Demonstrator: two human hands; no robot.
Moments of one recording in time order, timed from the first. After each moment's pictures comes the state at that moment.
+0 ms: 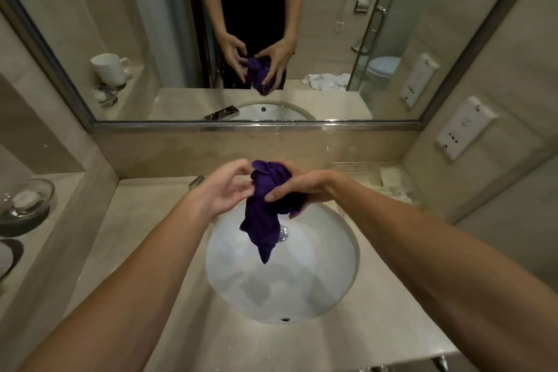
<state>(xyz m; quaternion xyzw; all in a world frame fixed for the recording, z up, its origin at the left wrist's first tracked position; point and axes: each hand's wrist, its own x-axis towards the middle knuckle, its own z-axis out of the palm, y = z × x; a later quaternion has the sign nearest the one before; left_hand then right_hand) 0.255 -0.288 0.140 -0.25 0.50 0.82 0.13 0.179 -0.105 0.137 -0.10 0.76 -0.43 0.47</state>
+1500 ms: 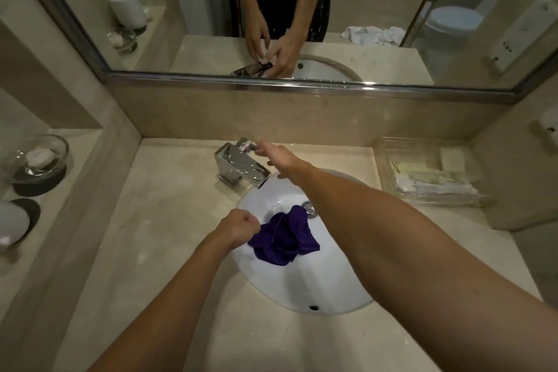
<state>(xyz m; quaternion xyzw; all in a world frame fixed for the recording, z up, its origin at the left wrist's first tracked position) 0.302 -0.321 -0.009 -0.31 0.78 0.48 0.24 0.145 -0.240 0.015 -0.07 0.79 -0.46 0.39</state>
